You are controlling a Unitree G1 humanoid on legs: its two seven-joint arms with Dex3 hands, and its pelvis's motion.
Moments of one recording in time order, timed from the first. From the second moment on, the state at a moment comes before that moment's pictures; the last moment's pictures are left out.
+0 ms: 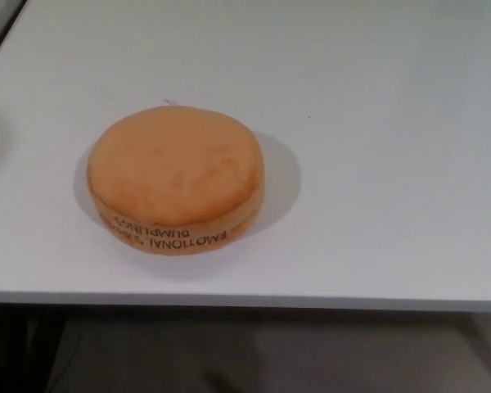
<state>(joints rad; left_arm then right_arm) 0.57 0.47 -0.13 -0.11 -0.02 0.00 -0.22 0.40 -0.48 -0.16 0.43 0.12 -0.63 0.50</state>
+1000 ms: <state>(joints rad) 0.61 0.26 0.10 0.26 -0.05 -0.49 -0.18 0.44 -0.48 -0.17 0.43 0.12 -0.63 0.50</state>
